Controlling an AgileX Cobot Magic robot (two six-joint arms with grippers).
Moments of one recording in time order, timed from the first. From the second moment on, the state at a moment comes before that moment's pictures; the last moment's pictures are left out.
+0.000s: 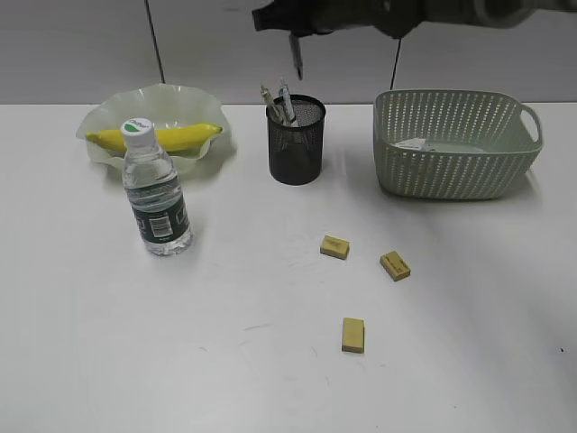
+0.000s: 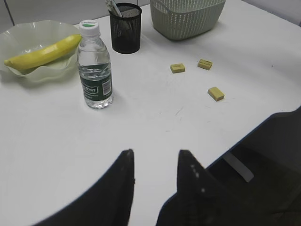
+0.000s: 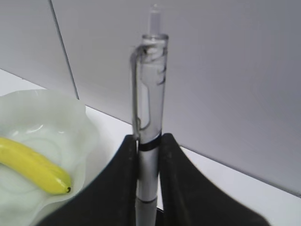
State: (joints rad) left arm -0.91 -0.01 -0.54 0.20 1.07 -0.27; right arm 0.53 2.15 -1.77 -0.38 0.09 0.37
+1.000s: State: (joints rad) left arm -0.91 -0.01 -0.54 0.19 1.07 -0.27; right arm 0.53 2.21 -1.76 -0.36 0.24 0.37
